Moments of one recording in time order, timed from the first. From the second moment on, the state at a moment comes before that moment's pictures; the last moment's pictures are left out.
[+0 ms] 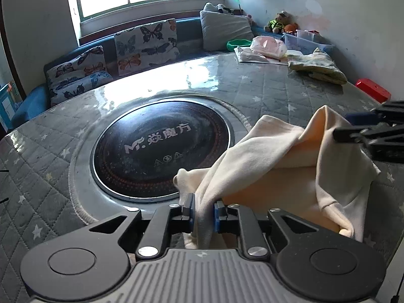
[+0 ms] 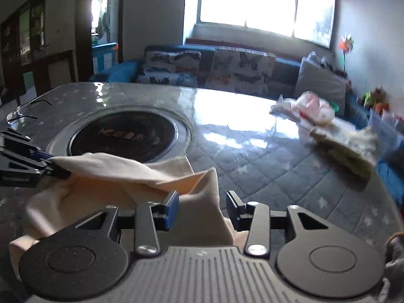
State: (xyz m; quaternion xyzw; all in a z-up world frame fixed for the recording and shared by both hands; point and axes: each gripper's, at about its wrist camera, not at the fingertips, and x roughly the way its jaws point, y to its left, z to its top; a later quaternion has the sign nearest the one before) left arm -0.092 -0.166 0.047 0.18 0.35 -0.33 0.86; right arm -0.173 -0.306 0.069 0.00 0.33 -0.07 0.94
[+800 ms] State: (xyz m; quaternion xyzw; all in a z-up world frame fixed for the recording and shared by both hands) left arm -0.061 -0.053 0.059 0.10 0.40 -0.22 0.89; right arm -0.145 -0.286 0.106 -0.05 0.25 -0.08 0.97
